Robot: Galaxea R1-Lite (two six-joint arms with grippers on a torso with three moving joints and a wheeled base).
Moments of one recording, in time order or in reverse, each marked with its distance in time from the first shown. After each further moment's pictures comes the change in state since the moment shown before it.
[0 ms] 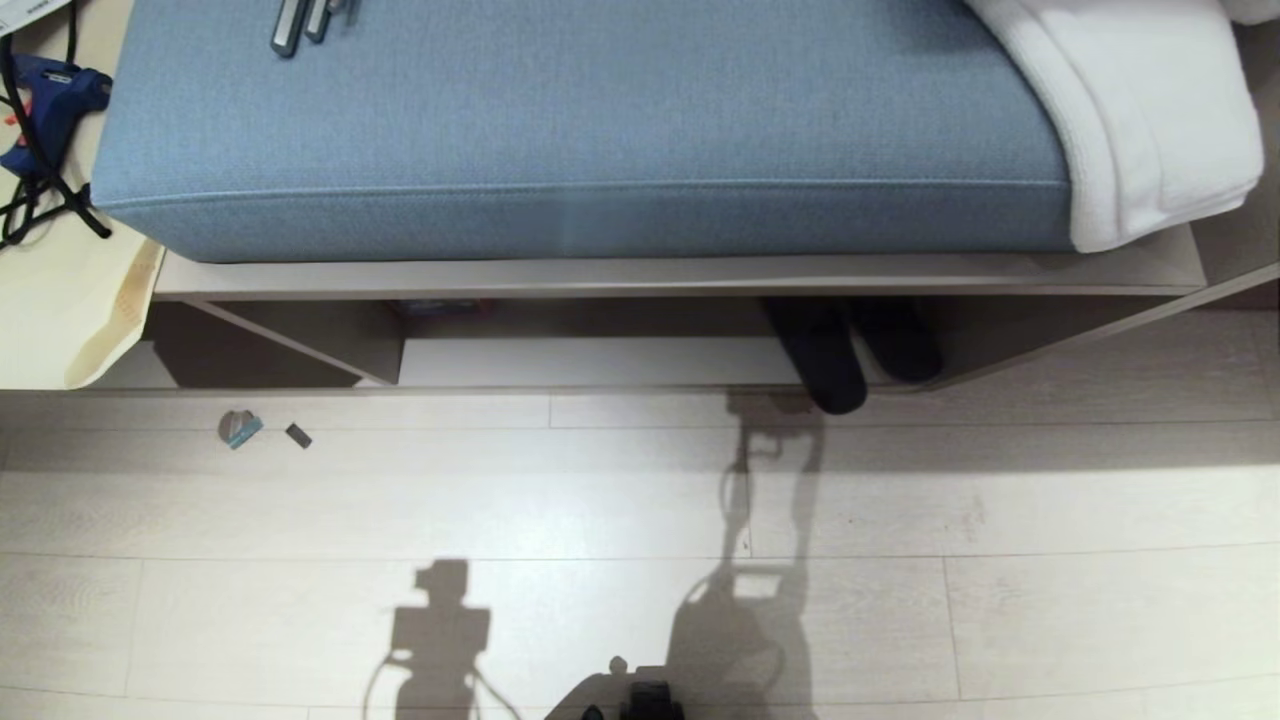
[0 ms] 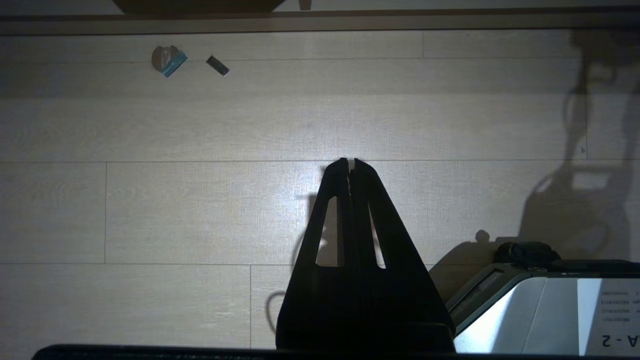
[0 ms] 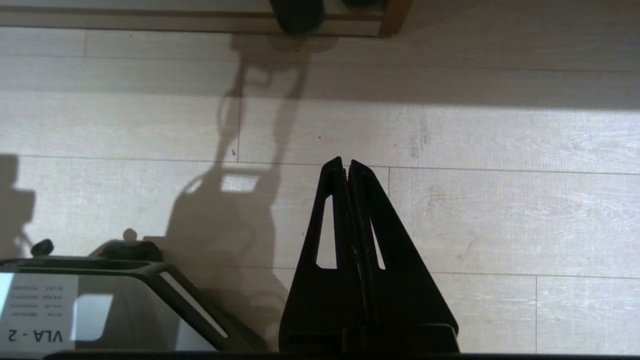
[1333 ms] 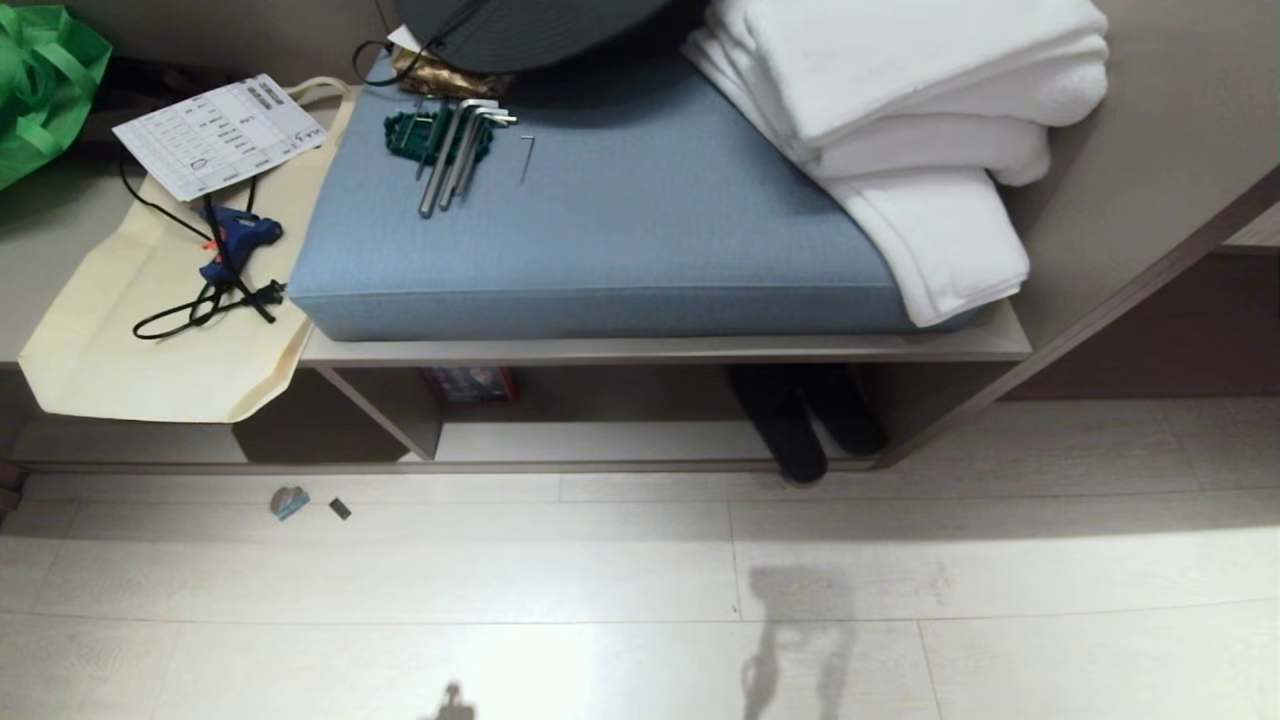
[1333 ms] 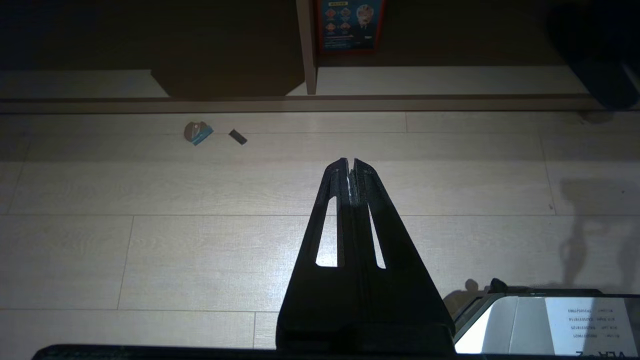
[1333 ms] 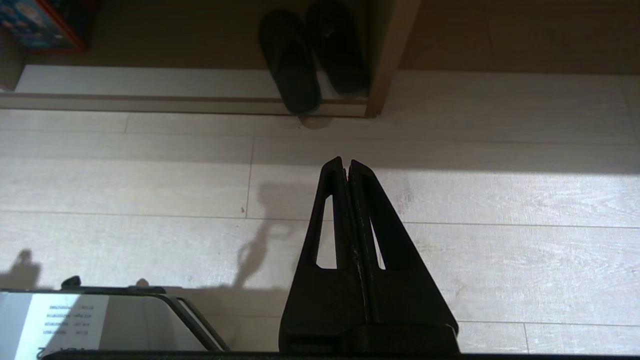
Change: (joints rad) left arm 0.001 0.000 0.000 0.000 0.000 0.000; right arm 0.000 0.000 0.001 -0.001 0.000 0.001
